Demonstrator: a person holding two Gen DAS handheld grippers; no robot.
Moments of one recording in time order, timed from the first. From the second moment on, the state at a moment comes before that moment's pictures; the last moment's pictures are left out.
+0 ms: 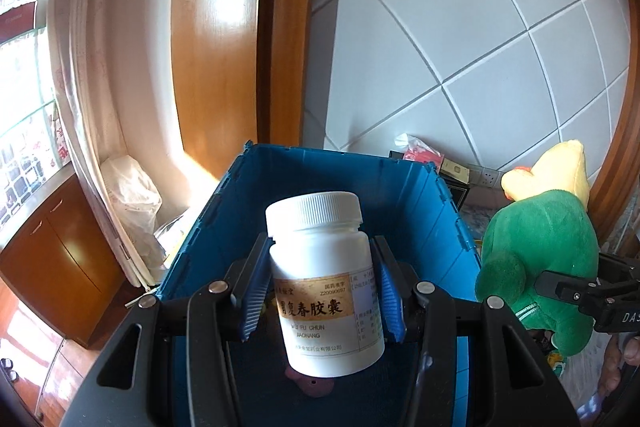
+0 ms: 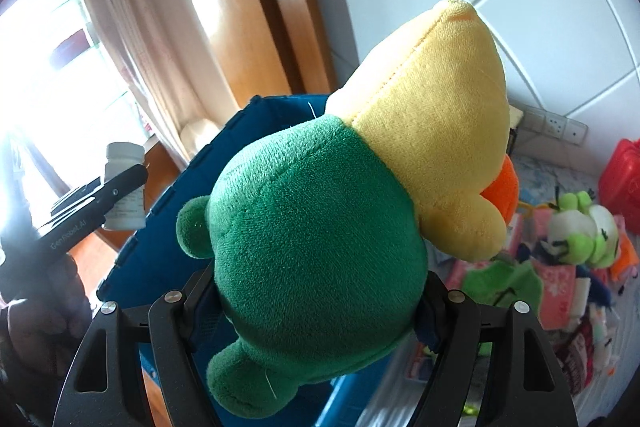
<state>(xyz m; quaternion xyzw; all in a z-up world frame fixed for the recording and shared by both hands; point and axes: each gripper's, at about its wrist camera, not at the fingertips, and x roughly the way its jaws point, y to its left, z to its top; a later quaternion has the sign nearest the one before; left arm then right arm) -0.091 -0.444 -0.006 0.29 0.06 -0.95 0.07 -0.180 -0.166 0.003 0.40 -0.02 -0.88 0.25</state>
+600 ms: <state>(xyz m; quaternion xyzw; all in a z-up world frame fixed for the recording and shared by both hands) -0.078 -0.496 -0.016 0.30 0.07 -0.94 0.10 -0.201 -0.229 -0.004 0.41 -0.01 -0.87 0.28</state>
